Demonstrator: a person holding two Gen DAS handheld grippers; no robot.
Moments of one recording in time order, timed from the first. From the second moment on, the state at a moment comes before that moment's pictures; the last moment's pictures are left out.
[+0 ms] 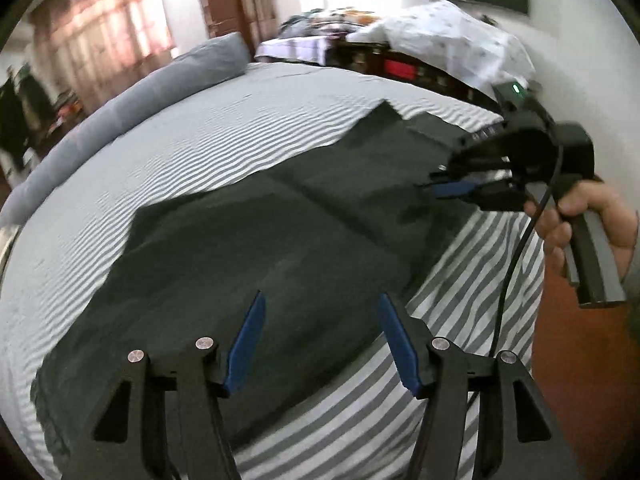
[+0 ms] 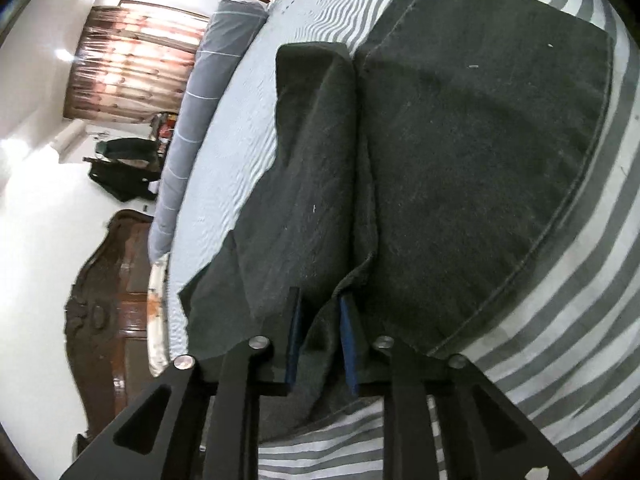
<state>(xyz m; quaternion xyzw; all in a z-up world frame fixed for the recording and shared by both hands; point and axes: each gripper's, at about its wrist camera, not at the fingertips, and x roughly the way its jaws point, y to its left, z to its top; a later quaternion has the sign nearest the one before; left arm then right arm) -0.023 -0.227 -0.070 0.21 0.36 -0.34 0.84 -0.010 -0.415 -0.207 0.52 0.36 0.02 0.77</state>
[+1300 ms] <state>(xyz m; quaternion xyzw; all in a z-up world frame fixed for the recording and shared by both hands) 0.044 -0.283 -0.095 0.16 0.38 -0.32 0.85 0.056 -0.493 -0.213 0.60 0.29 -0.01 0.75</state>
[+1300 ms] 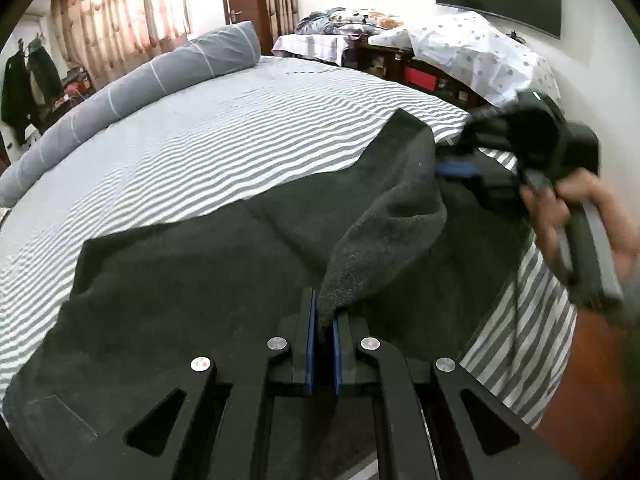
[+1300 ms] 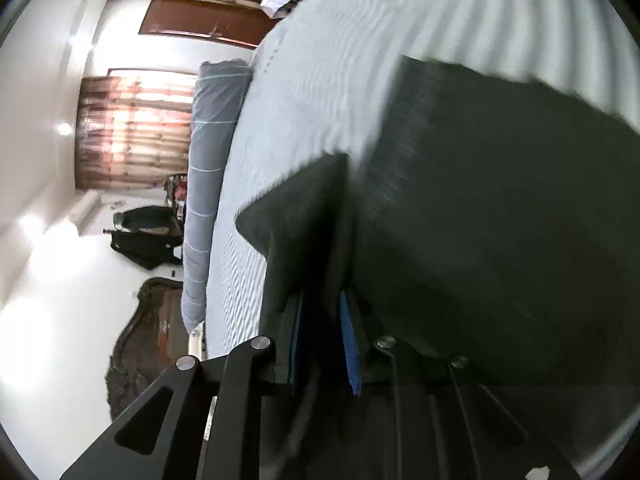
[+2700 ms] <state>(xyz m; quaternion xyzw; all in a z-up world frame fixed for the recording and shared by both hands) 0.033 -0.286 -0.103 0.21 0.35 -0.36 0.84 0.083 -0.501 -0.117 0.49 0.32 -0.08 0.81</state>
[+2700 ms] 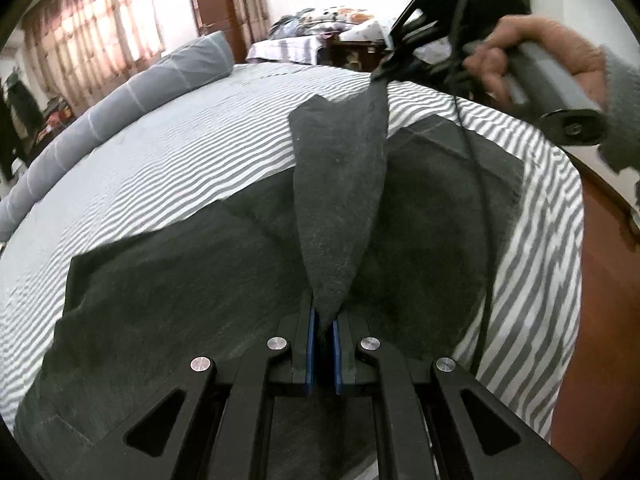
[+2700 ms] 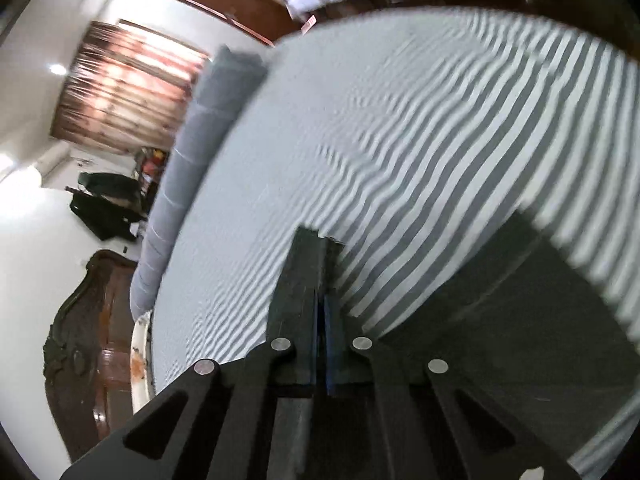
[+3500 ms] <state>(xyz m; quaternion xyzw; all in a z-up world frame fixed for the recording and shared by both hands) -0.023 -0.315 -0.109 0.32 0.33 -0.46 0.76 -0.062 -0.528 -0.174 0.45 0.35 -0.23 0.79</state>
